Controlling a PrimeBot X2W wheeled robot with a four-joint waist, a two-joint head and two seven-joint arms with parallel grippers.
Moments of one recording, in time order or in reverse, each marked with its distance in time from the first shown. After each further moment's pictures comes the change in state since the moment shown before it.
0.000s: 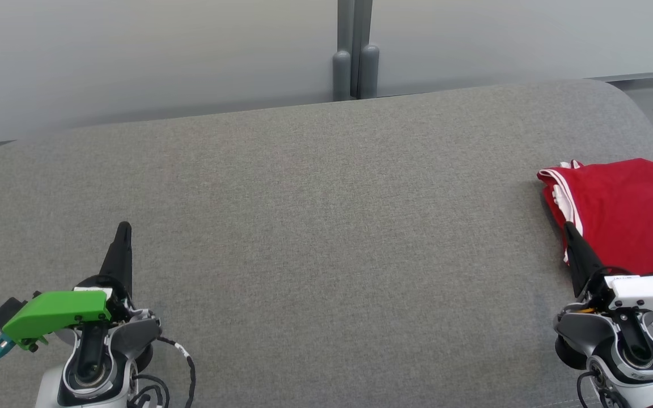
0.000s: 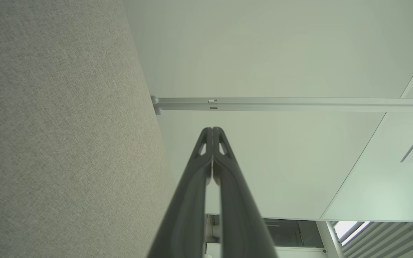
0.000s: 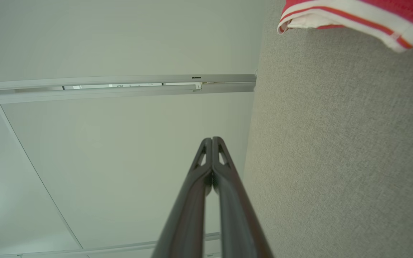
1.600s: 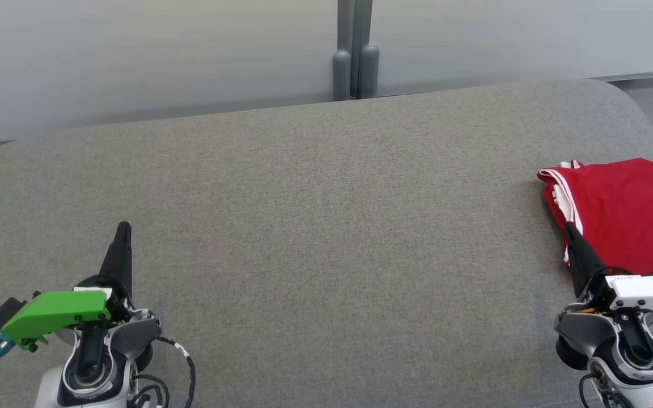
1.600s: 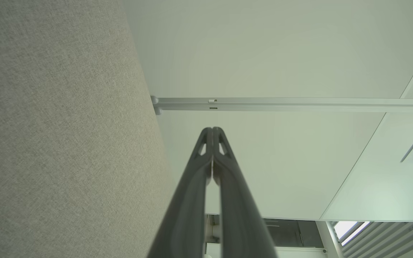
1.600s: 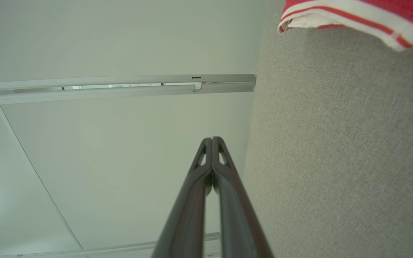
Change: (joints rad) left arm 0.000 -0.001 0.001 -0.001 0.000 0.000 0.001; right arm 0.000 -0.039 0.052 -0.020 0.050 0.000 -0.042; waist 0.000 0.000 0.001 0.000
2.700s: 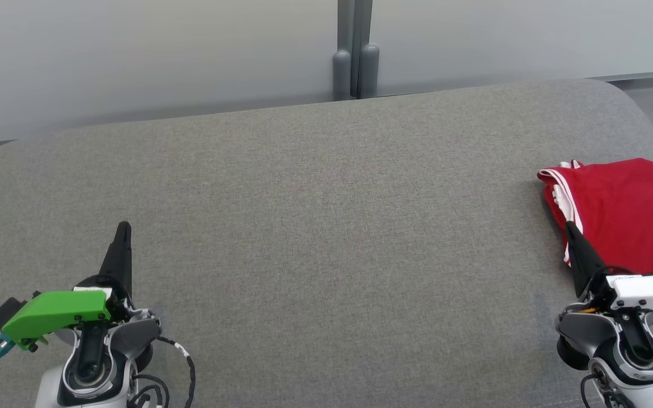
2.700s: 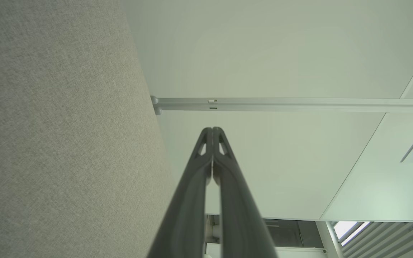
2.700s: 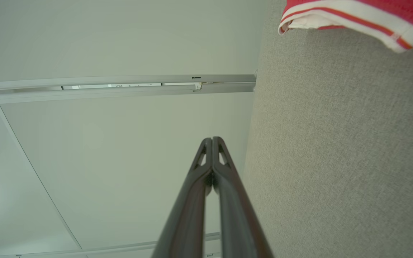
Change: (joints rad) left arm 0.000 0.000 0.001 0.000 0.000 0.000 0.000; right arm 0.000 -0.019 0.023 -0.010 0.019 0.000 -0.019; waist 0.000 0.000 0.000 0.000
